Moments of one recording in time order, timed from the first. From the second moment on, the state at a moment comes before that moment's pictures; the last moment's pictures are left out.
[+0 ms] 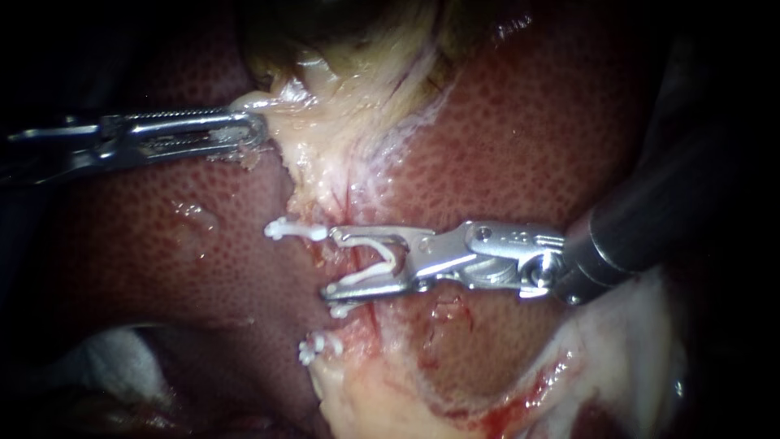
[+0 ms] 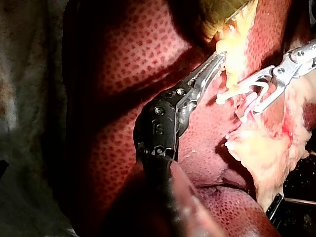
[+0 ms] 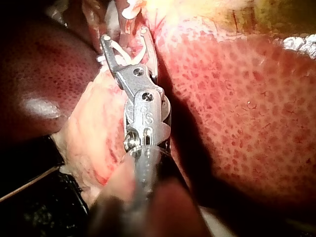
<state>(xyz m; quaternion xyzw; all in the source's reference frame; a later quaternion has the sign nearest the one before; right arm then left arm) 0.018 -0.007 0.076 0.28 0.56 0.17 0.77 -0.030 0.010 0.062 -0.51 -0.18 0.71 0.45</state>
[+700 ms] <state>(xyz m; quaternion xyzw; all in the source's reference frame) 0.013 -0.004 0.073 0.29 0.55 0.18 0.76 -0.030 0.010 0.062 -0.51 -0.18 0.71 0.45</state>
